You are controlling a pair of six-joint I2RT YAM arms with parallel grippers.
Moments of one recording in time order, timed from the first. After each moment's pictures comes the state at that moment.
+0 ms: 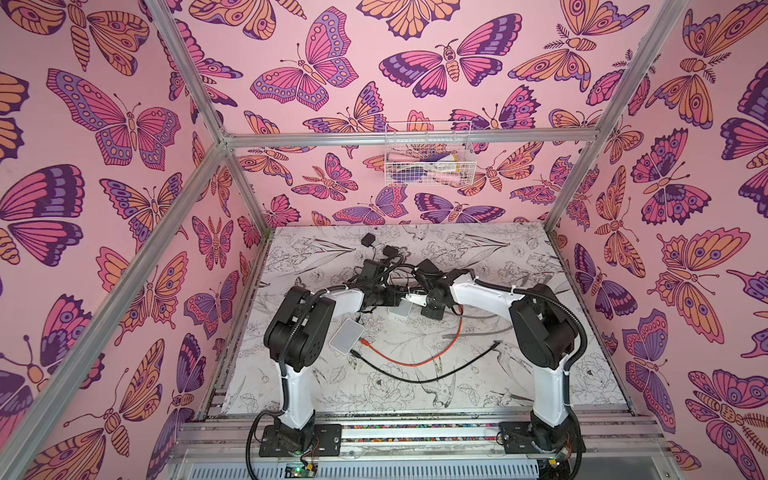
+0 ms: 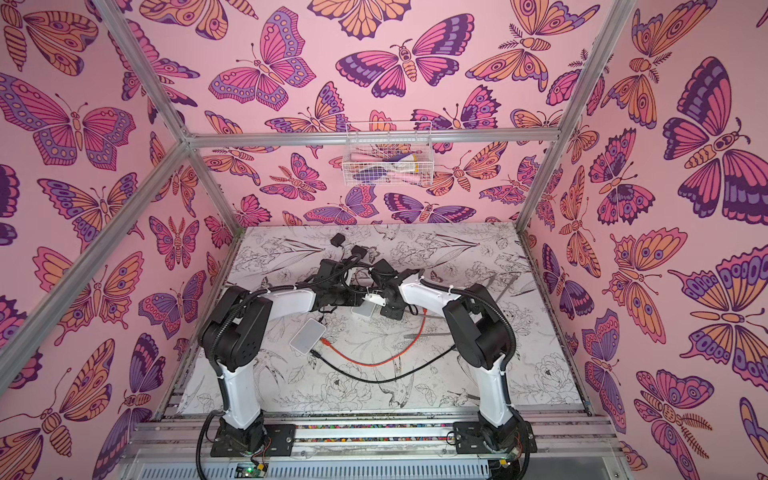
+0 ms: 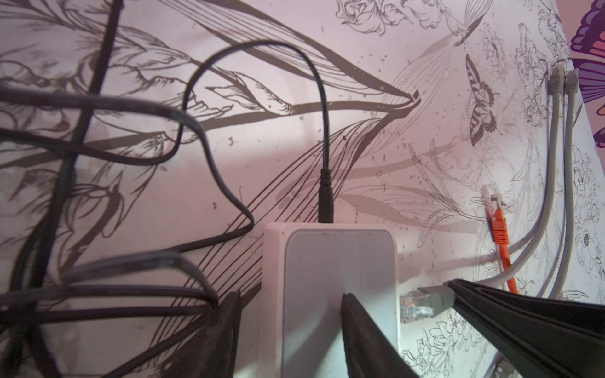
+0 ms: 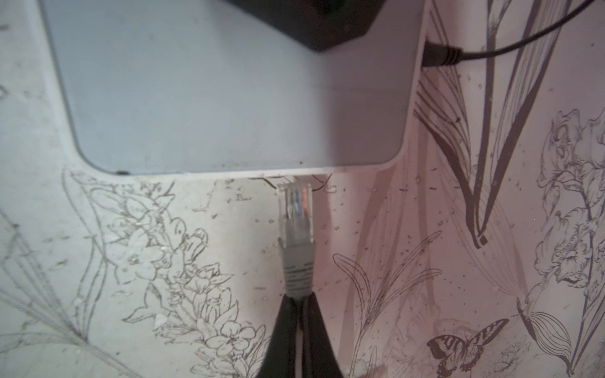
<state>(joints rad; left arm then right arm) -0.44 1.96 1.13 -0.04 0.29 -0.35 0.67 2.02 1.43 -0.65 0.16 -0.62</state>
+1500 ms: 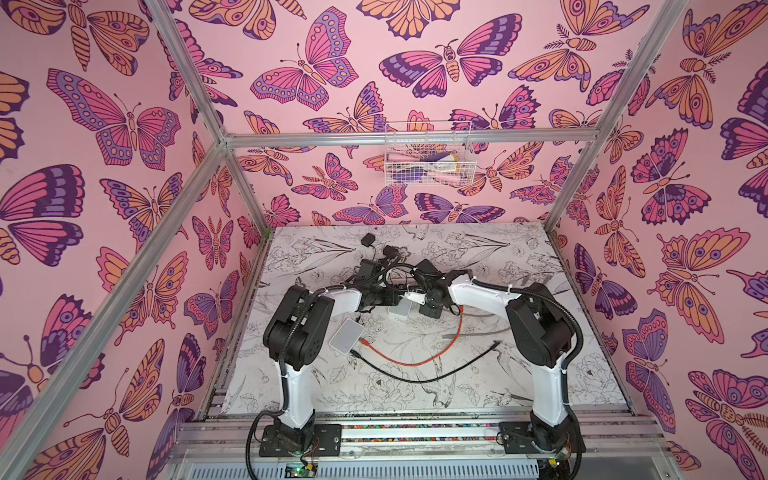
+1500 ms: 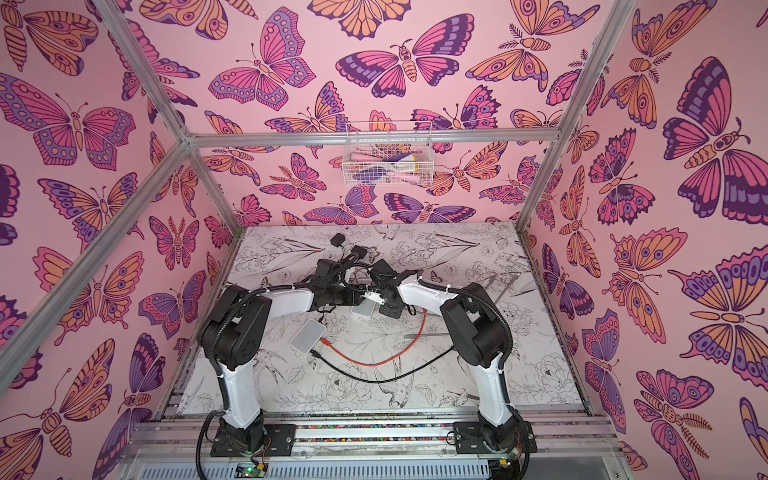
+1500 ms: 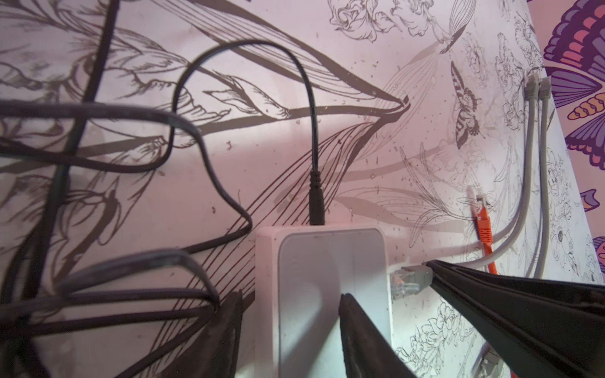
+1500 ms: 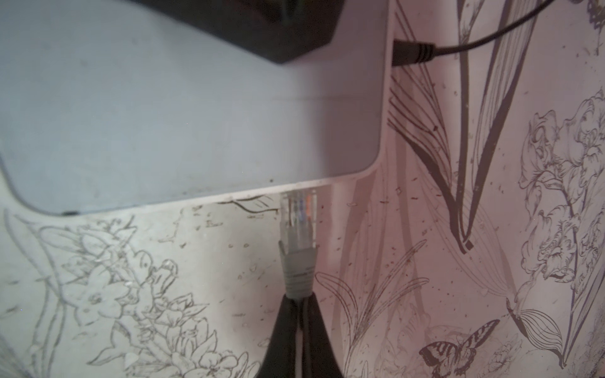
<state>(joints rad) -0.42 1.97 1.12 0.00 0.35 -0.36 0.68 2.04 1.43 -0.60 0.19 -0.60</state>
